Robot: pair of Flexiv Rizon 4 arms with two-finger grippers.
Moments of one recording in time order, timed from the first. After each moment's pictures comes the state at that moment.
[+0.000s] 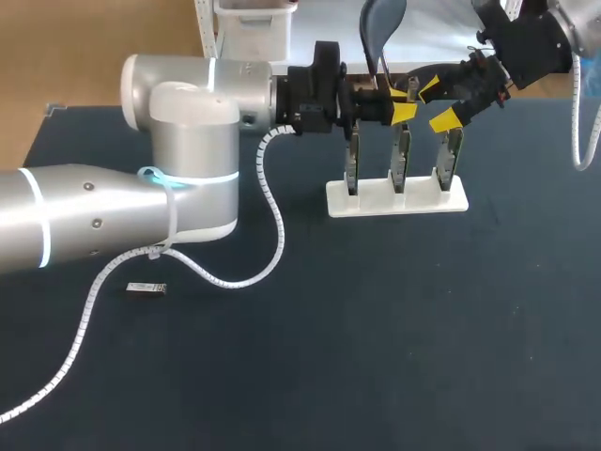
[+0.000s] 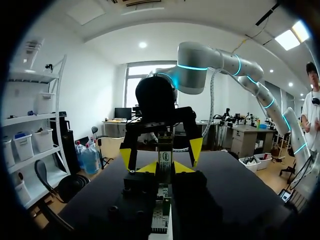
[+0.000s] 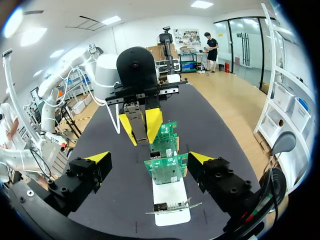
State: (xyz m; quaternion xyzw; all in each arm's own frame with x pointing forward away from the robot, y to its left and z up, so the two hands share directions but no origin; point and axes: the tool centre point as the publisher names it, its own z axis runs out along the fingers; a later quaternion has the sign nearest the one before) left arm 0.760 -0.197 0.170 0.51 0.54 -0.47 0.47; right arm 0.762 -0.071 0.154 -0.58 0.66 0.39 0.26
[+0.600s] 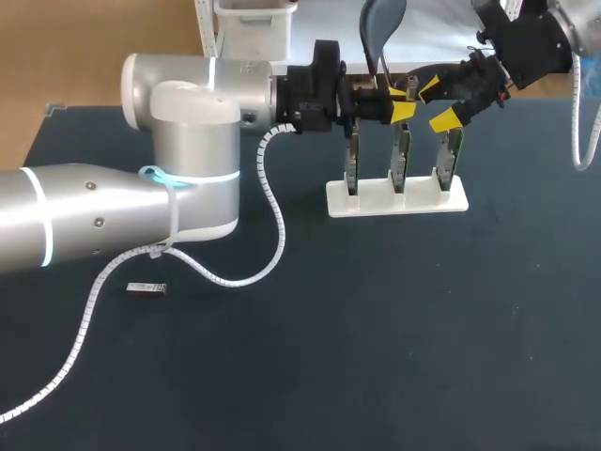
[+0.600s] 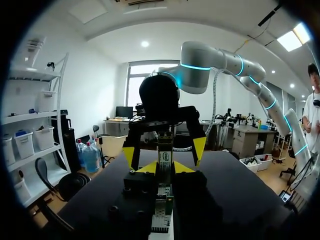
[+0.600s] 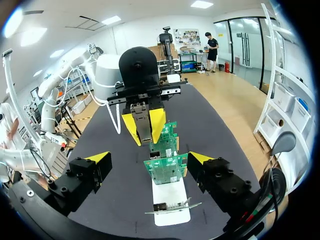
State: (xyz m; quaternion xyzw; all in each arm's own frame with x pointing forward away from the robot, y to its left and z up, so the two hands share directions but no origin) left arm 0.764 -0.197 0.169 0.50 0.55 -0.47 0.47; right arm 0.766 -0.072 0.154 -0.58 0.67 0.38 0.27
